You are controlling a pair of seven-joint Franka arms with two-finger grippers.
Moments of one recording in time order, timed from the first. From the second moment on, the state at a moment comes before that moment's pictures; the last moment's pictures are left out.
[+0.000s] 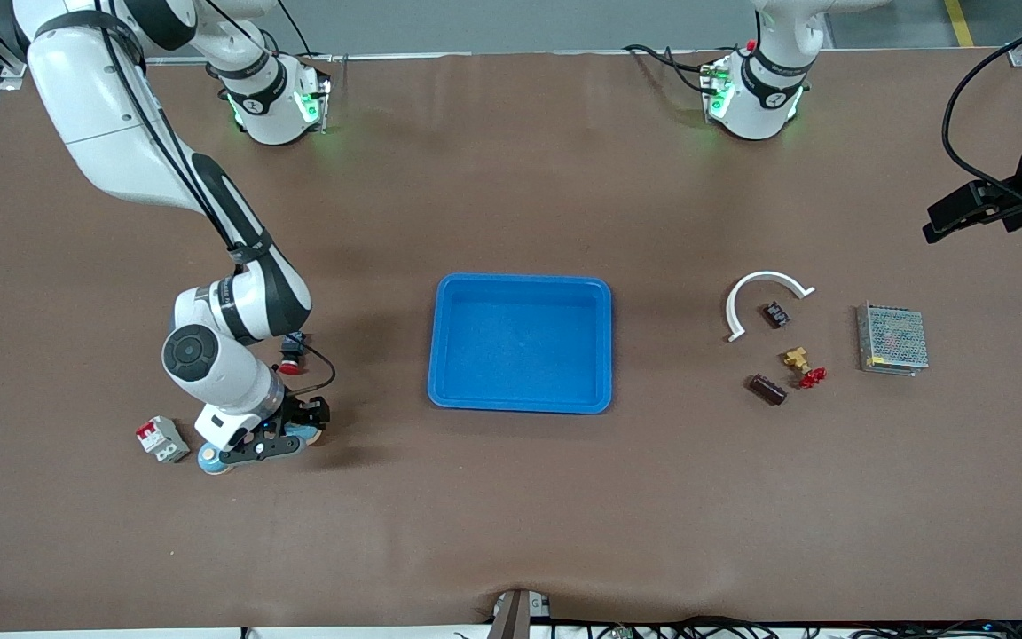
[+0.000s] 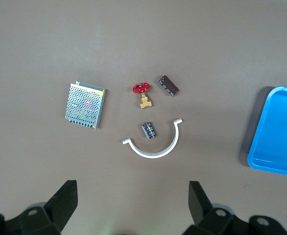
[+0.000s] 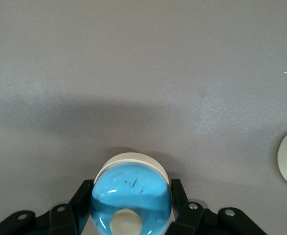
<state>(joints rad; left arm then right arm) 0.05 0.01 -0.08 -1.53 0.01 1.51 -0.16 0.05 0.73 0.17 -1.67 -0.16 2.50 0.12</state>
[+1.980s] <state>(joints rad) 0.05 -0.05 -0.11 -1.62 0.01 1.57 -0.16 0.04 0.73 0.18 -1.58 -0.16 2.34 0.11</state>
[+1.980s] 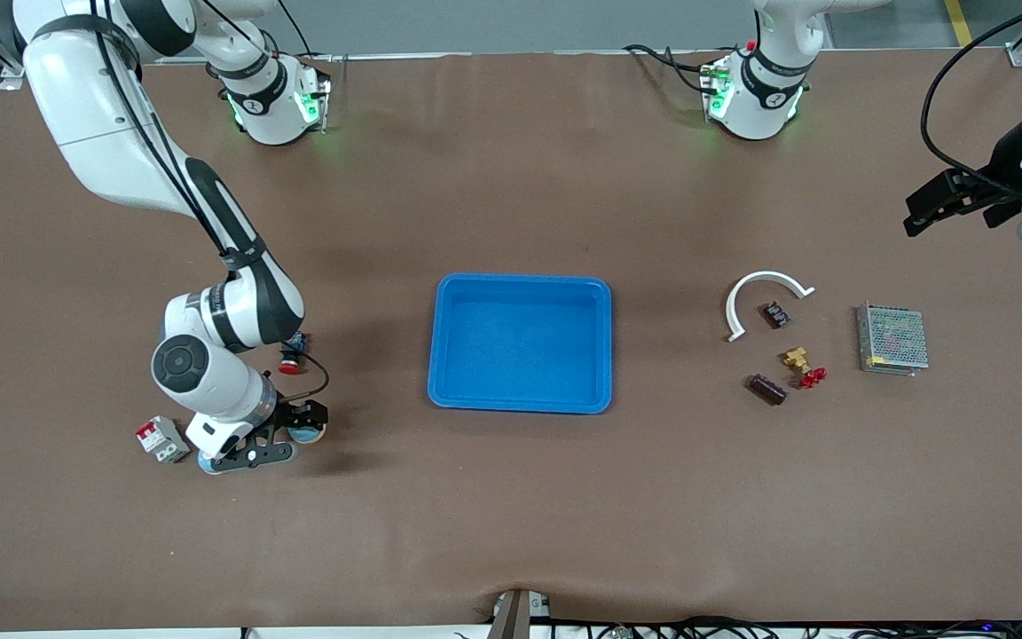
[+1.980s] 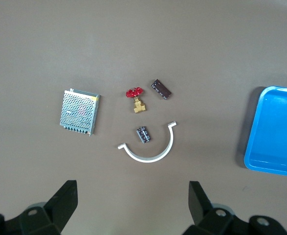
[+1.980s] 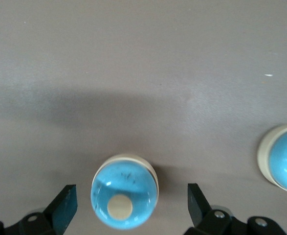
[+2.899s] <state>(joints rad) 0.05 -0.05 -0.11 -1.62 0.01 1.57 -0.16 0.01 0.15 0.18 -1.69 -0.11 1.73 0.11</state>
